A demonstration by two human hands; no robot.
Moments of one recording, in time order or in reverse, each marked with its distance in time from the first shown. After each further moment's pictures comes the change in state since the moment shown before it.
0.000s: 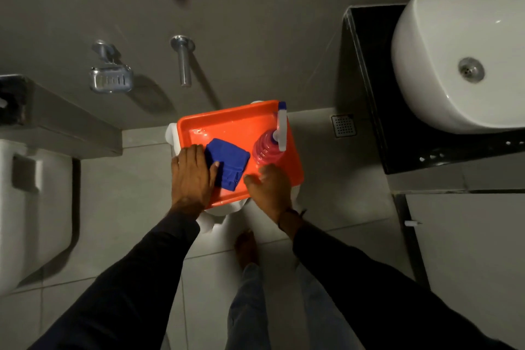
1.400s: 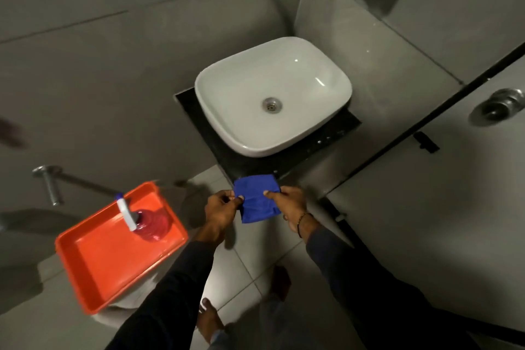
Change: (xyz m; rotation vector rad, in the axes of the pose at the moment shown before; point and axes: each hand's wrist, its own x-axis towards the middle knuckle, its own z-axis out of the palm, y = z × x) left_hand -0.051 0.355 -0.022 -1.028 -0.426 -0.161; right_hand -0.018 0.122 -0.324 0.612 0.294 0.361
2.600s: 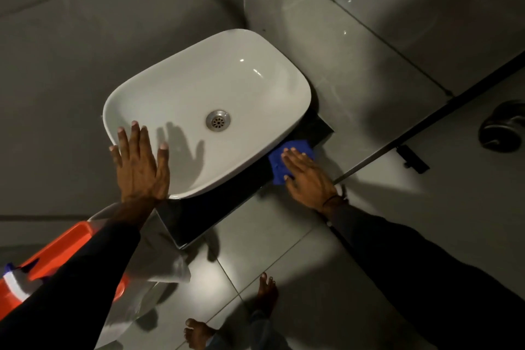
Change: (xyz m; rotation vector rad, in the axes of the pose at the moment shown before) left_hand 0.107 0.145 0.066 1.030 0.469 0.606; right_hand 0.234 -0.006 -0.195 -1.002 -0.016 -0.959
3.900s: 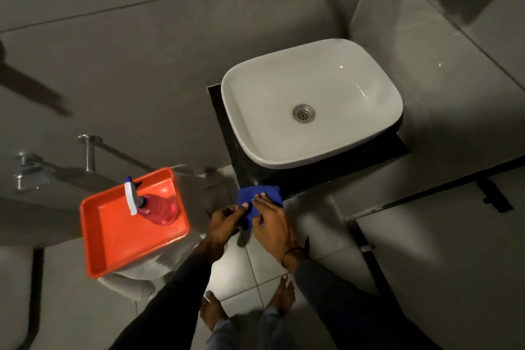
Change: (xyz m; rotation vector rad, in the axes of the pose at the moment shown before) left_hand -0.178 -0.069 0.044 -1.130 -0.479 -0.779; right_hand -0.051 -0.257 0.077 0.441 -0.186 0.067
